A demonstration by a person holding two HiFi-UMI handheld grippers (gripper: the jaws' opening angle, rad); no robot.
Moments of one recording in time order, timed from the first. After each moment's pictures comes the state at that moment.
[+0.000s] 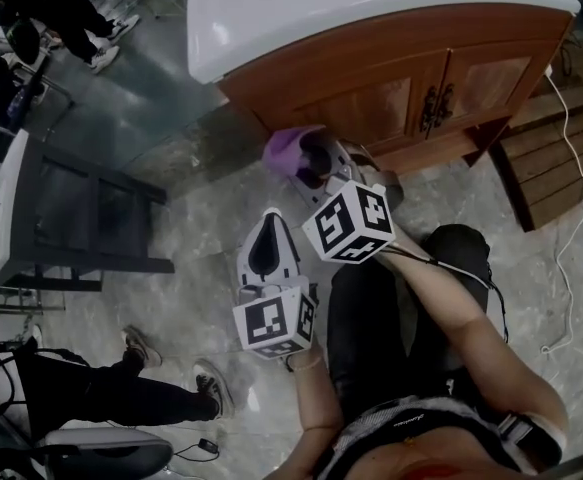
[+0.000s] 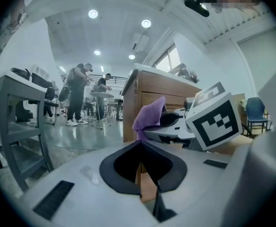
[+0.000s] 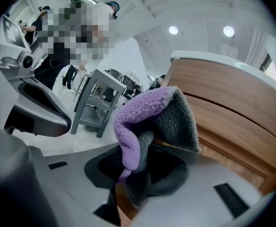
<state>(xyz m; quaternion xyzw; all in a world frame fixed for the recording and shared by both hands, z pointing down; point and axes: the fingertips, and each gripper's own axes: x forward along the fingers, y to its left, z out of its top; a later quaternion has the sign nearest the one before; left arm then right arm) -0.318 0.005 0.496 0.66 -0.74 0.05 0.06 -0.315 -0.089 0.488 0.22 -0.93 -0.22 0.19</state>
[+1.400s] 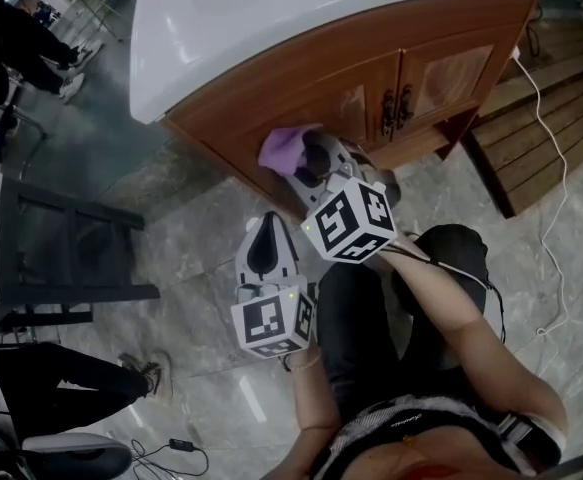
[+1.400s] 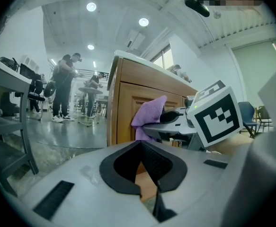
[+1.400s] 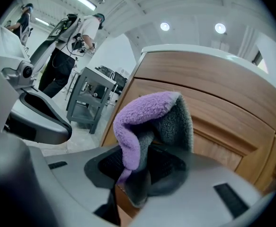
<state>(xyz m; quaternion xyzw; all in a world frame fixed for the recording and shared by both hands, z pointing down) -0.272 -0.038 0.506 0.71 -0.70 0.04 0.08 -0.259 -0.128 0.490 0.26 -0.93 -0.19 0.19</state>
